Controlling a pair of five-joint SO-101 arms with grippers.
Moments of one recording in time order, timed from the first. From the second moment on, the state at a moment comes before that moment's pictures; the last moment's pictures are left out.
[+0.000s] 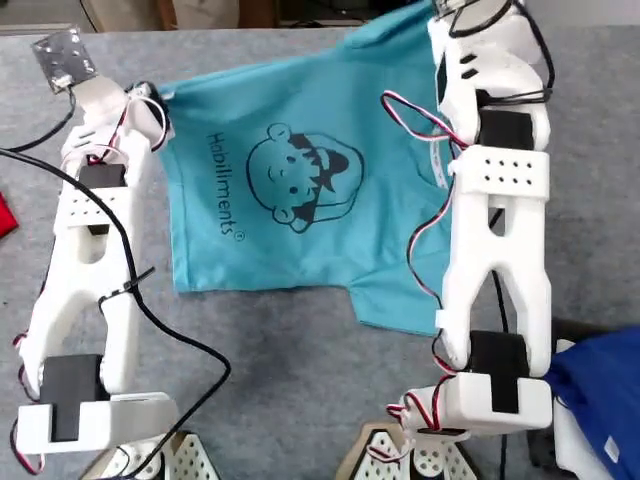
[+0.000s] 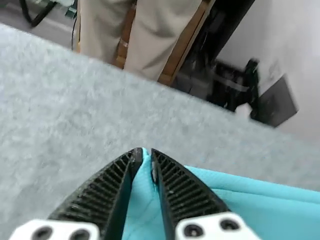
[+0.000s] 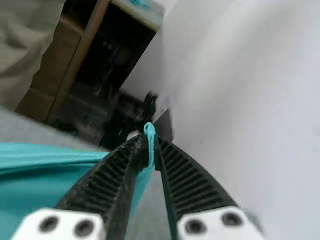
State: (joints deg) left arm -8.6 -7.9 22.0 17.7 8.5; right arm 1.8 -0.1 -6.2 25.0 27.8
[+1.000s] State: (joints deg) left arm -2.5 -15.9 35.2 53.8 4.6; right arm 9.5 -47.8 43.8 61.6 34.3
